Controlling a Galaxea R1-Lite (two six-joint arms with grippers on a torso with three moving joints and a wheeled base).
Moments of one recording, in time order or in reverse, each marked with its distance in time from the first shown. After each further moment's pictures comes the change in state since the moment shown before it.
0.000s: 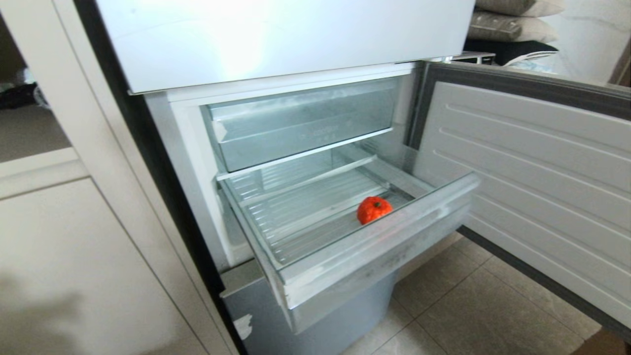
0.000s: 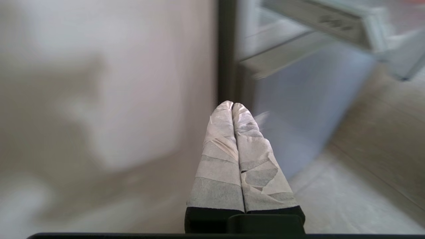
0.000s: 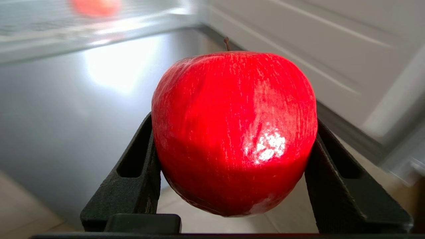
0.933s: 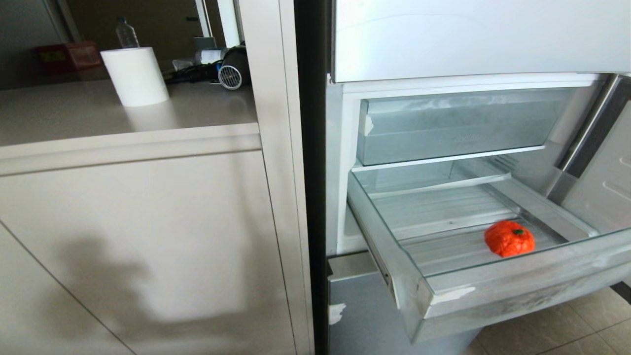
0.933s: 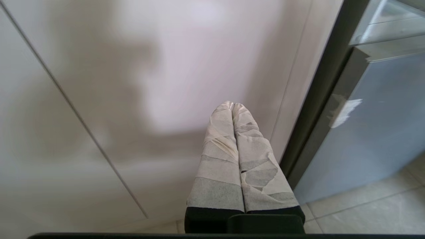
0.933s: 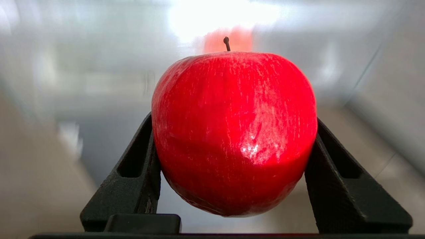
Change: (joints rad) left arm -0.001 0.000 0.000 0.000 0.000 0.000; right arm -0.001 0.033 -0.033 -0.082 0.000 -0.022
